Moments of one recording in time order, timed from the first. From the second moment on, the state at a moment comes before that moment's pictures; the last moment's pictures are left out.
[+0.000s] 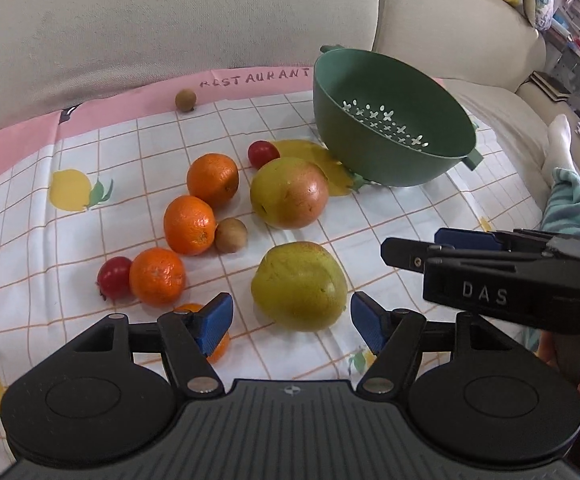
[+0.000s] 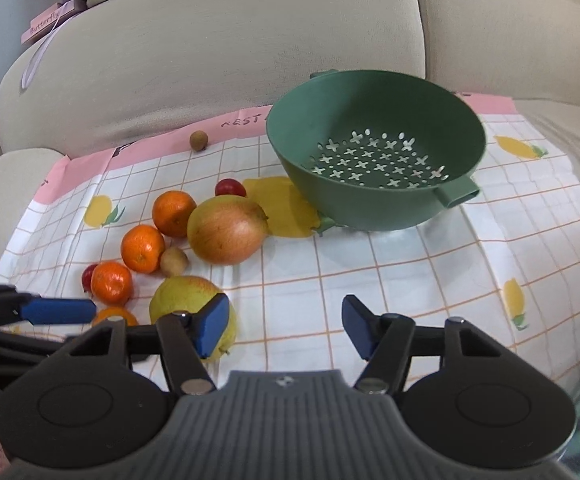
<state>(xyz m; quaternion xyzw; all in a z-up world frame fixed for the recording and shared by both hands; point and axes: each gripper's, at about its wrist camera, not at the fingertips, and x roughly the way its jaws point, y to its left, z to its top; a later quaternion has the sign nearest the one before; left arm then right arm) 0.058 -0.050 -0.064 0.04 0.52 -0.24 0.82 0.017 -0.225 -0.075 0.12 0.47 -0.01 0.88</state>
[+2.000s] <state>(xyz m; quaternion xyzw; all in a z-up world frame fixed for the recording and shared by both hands) 0.095 -0.049 -0.091 0.06 0.54 -0.22 0.81 0.115 -0.206 -0.129 0.19 0.49 0.07 0.85</state>
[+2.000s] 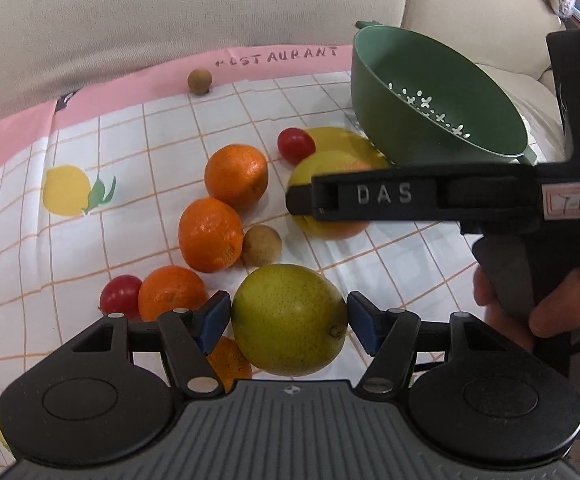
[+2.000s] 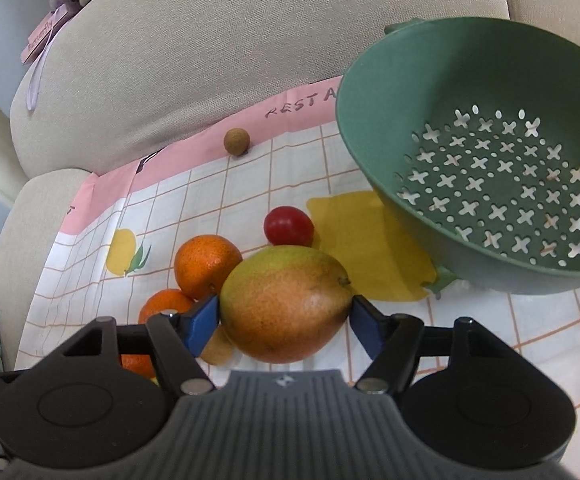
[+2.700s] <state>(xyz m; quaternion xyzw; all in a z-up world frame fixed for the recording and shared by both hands) 0.077 -0.048 -0.087 0.07 0.53 -0.21 0.82 0.057 -0.228 -0.084 0.19 0.45 0.06 0.87</state>
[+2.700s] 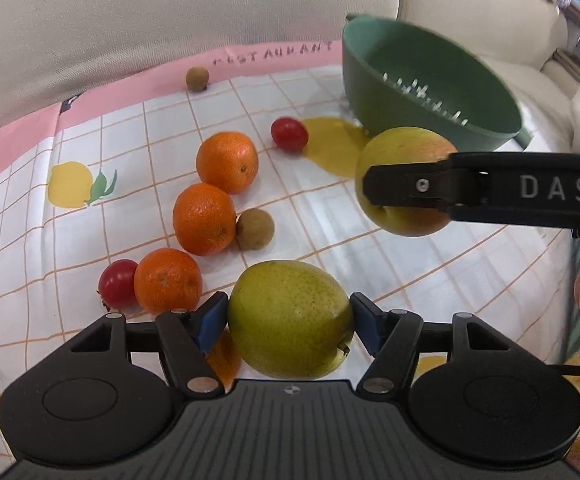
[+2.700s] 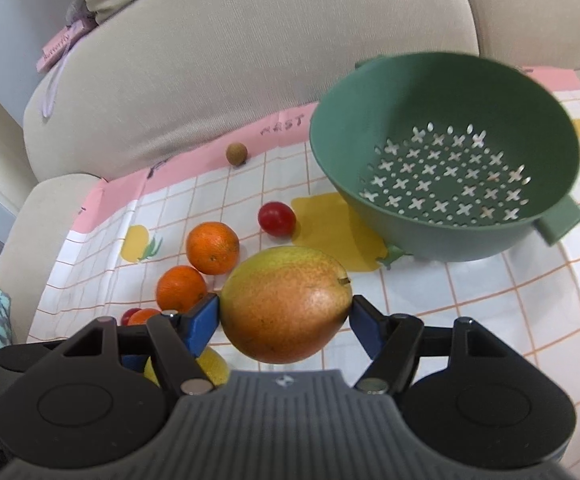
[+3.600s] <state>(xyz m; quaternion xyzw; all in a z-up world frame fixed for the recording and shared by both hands) 0.162 -0.150 -0.003 0.05 0.45 -0.30 0.84 0.095 -0.316 -0.056 0.05 0.42 -0.01 0.91</state>
